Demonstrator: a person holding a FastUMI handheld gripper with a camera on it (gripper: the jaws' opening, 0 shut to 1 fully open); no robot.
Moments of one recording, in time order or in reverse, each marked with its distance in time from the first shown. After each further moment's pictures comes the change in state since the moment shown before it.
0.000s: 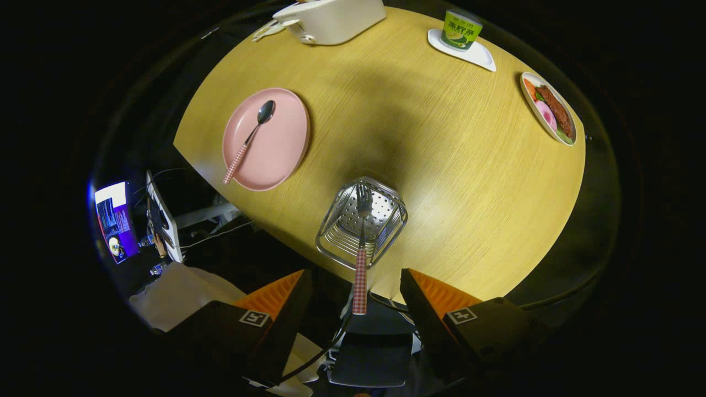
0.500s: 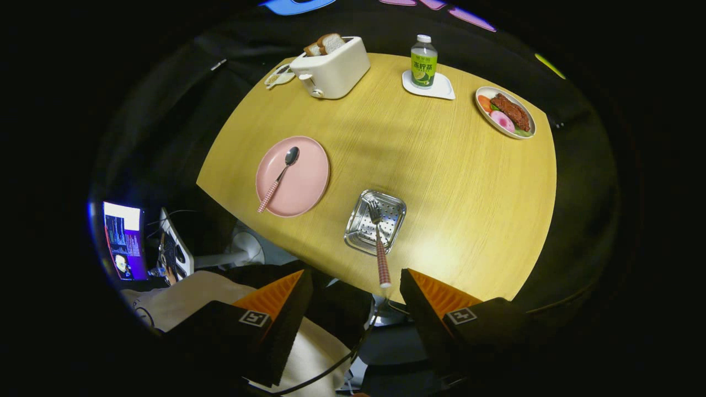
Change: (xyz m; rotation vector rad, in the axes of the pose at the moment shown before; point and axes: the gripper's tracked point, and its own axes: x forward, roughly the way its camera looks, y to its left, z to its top) arm -0.056 0.028 -0.033 0.118 -0.351 0.014
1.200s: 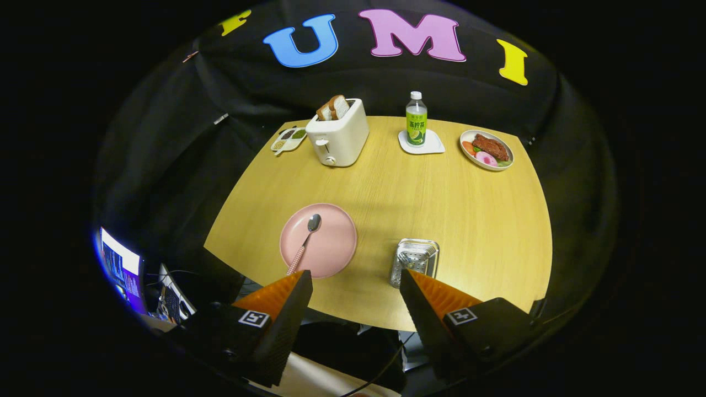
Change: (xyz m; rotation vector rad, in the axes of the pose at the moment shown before) arm 0.005 0.086 0.034 0.110 -0.421 -0.038
